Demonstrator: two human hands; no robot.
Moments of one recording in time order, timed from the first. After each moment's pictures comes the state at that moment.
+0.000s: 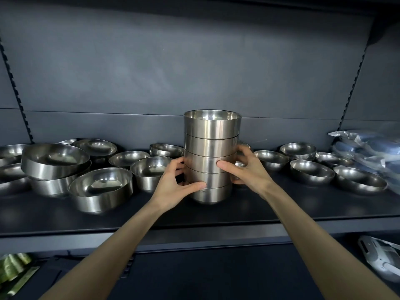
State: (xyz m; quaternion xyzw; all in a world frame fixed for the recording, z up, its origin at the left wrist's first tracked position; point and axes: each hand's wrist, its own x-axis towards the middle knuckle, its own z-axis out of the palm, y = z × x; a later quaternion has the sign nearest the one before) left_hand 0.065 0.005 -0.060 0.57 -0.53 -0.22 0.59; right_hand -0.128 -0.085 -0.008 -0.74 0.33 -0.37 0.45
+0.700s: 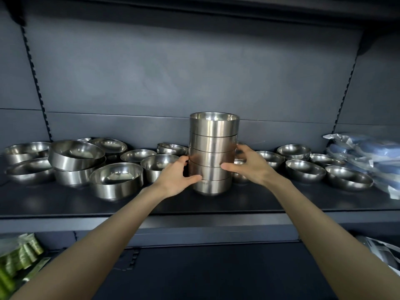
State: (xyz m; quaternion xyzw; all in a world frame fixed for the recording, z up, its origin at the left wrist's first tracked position) left_hand 0.061 0.036 -0.025 0.71 -0.59 -0.08 0.37; right_hand -0.144 -0.064 0.013 -0.82 0.38 -0.31 0.31
